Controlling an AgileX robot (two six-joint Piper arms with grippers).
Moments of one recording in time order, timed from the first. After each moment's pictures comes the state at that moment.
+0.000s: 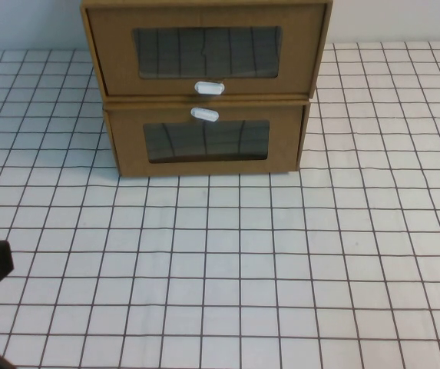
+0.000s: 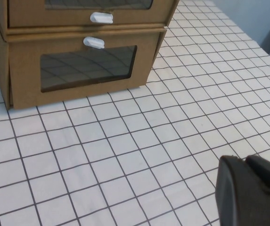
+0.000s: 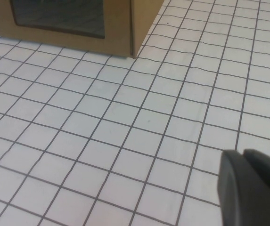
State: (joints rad) right arm 0.70 0.18 -0.38 -0.49 0.74 0.57; left arm -0.13 0.50 -0.83 -0.57 0.98 0.30
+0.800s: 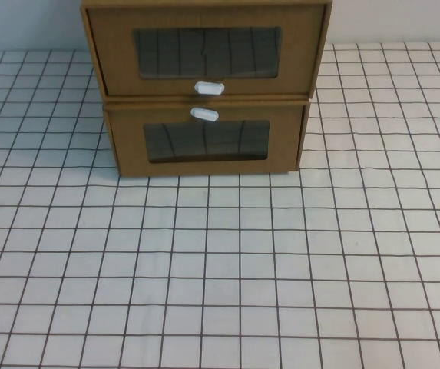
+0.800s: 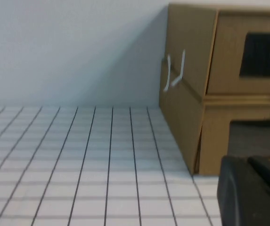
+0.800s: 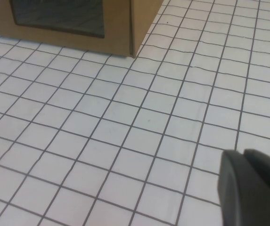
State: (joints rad) right arm 0.70 0.18 -0.38 -0.49 0.74 0.57; left arm -0.13 -0.01 -0.15 0.06 0.23 -0.09
